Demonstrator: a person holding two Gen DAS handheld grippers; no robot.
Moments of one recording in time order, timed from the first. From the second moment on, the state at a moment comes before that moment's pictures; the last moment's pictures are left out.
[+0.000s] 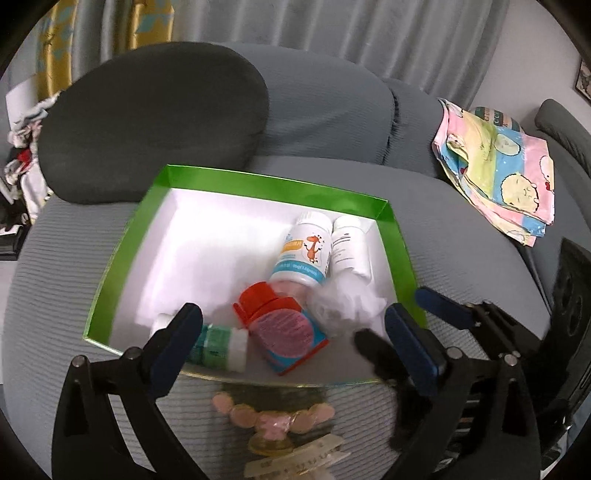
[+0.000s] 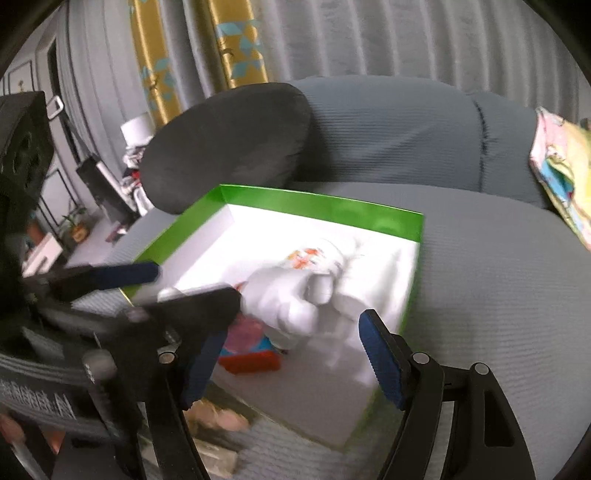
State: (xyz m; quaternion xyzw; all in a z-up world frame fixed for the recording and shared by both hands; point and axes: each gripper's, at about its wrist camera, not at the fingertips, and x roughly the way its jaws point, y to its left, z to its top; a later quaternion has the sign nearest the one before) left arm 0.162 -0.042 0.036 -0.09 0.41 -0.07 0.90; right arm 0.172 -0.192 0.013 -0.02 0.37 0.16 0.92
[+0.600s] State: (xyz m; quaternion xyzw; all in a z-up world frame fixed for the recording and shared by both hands) left arm 0.084 -0.040 0.052 -0.07 0.38 -0.03 0.92; right arm 0.091 -0.192 0.045 -0.04 0.34 0.13 0.93
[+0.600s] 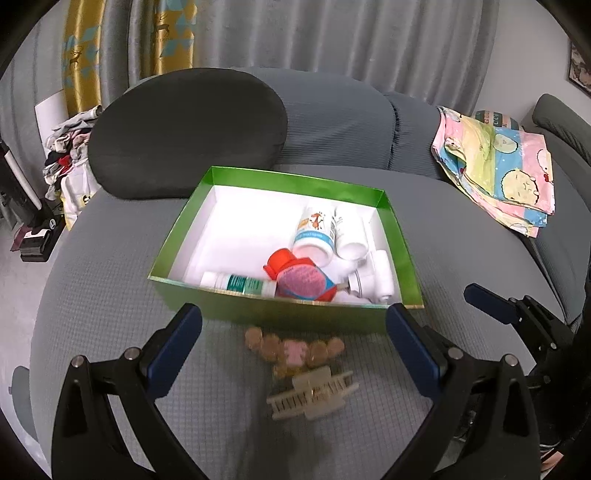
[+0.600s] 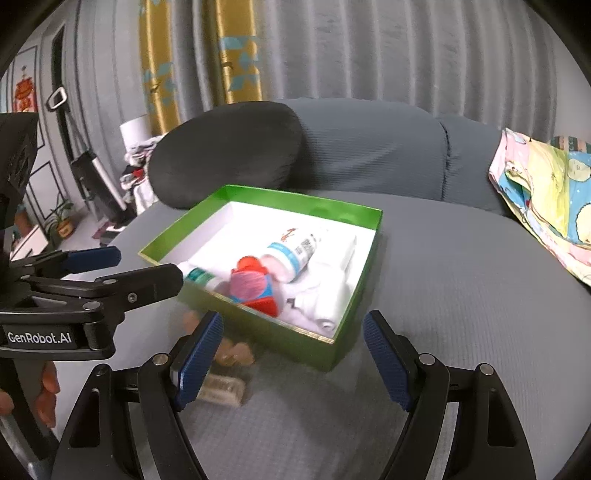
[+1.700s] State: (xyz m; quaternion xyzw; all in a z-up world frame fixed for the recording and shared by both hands) left arm 0.020 -0.032 0.026 -0.06 0.39 -0.01 0.92; right arm 0.040 -0.166 0.018 -0.06 0.38 0.16 0.91
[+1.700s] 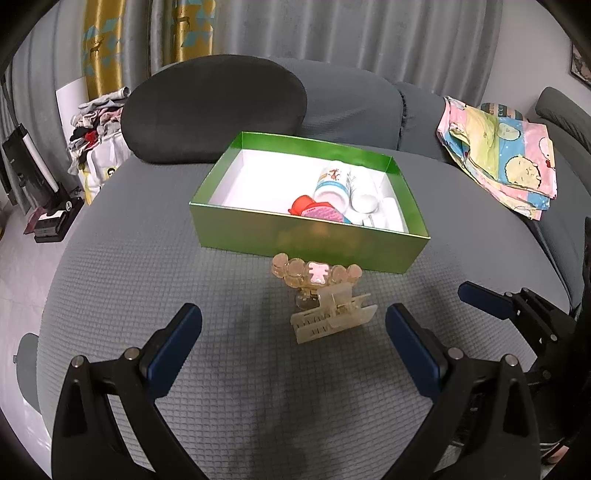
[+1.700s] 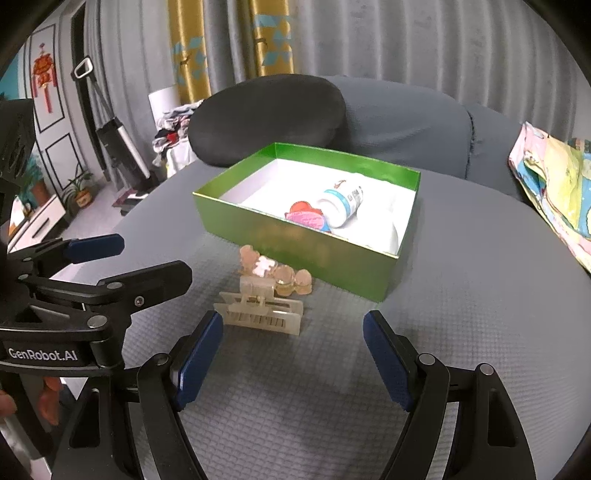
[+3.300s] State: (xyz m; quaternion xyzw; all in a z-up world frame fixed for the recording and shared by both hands) left arm 0.076 -0.023 -0.037 -0.15 0.45 -0.11 0.88; right arm 0.098 -0.154 -0.057 -0.03 0.45 0.24 0.86
